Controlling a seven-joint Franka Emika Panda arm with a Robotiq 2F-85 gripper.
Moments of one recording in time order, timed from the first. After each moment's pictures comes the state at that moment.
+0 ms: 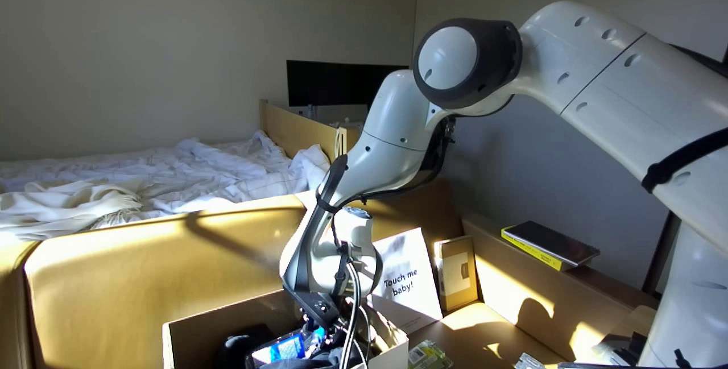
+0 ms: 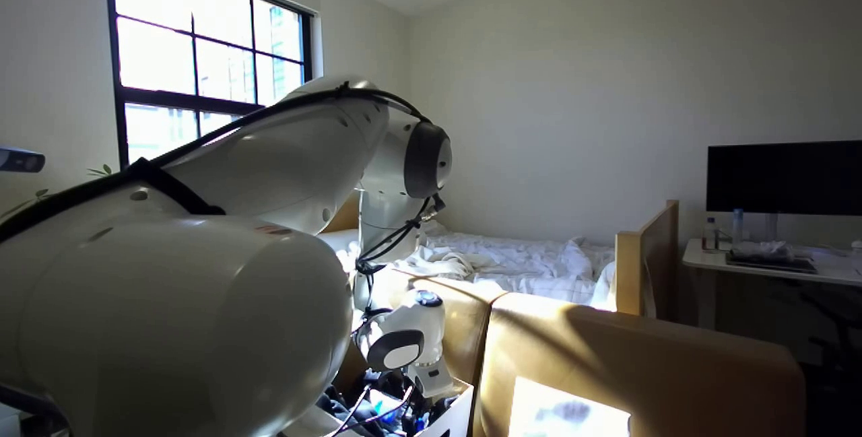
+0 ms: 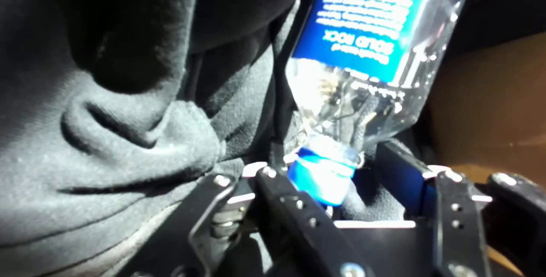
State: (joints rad) arm 0.29 0.97 0.21 -1.96 0.76 3.16 0.85
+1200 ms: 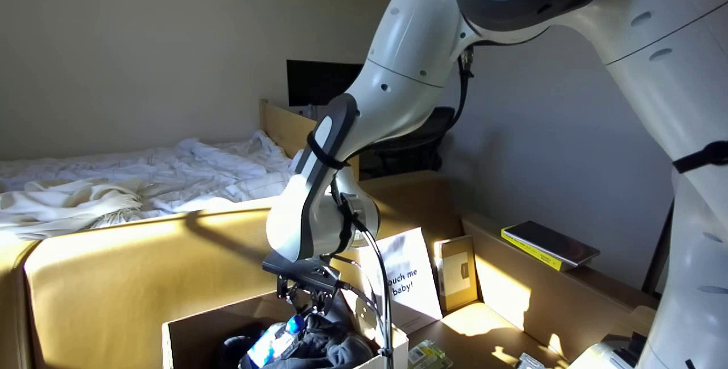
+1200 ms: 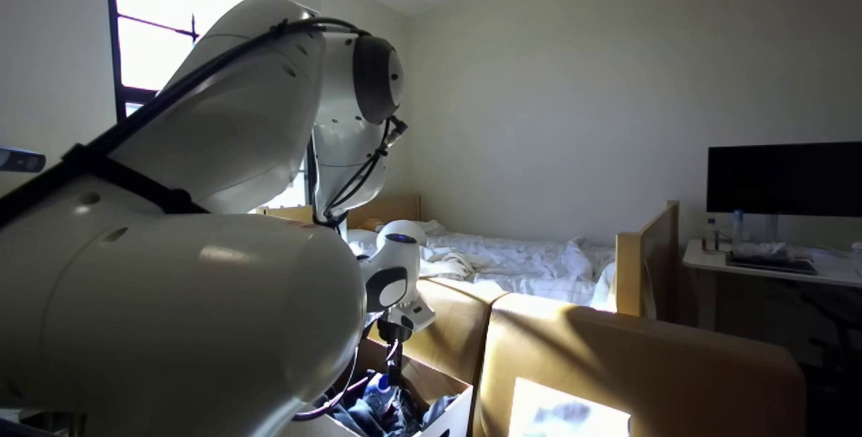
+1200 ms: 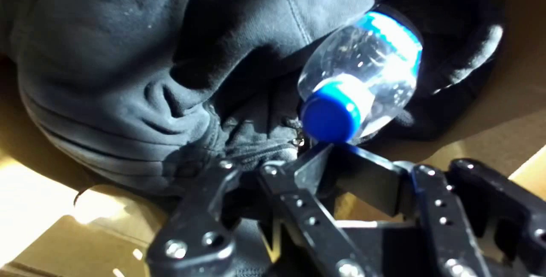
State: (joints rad) arm 0.53 0.63 0.02 -2.15 0.53 2.93 0.83
